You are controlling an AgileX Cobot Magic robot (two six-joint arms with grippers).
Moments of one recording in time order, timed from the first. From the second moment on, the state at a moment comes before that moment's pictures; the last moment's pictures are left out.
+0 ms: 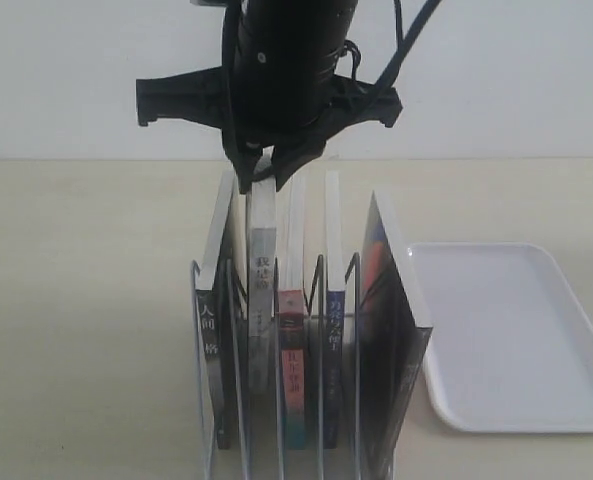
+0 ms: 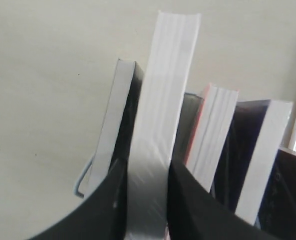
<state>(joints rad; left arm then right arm) 0.05 0.00 0.00 -0.04 0.28 0.04 0.85 1.84 -1.86 -0.06 1.25 0.58</state>
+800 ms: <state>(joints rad) 0.05 0.00 0.00 -0.04 0.28 0.04 0.85 1.82 -1.86 0.02 1.25 0.54</state>
